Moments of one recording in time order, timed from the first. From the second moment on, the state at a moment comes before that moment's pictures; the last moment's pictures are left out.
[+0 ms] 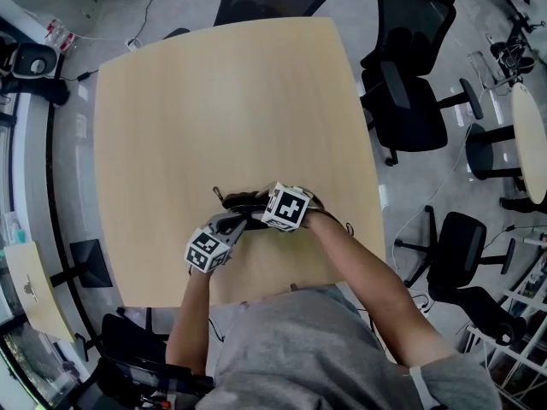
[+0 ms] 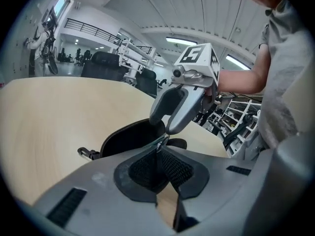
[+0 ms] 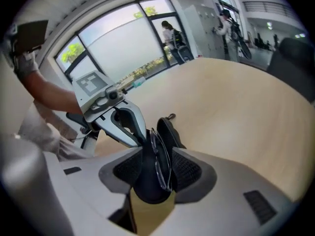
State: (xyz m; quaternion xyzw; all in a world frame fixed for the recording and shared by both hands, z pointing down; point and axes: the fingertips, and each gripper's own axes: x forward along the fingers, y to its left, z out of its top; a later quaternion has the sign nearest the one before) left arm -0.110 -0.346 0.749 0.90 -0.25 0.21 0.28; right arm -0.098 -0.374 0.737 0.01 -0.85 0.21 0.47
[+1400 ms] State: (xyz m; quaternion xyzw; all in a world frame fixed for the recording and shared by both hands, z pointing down) left arm -0.127 -0.309 0.733 0.90 -0.28 0.16 0.29; right arm -0.079 -0.381 0.717 0.11 -0.86 0.07 0.50
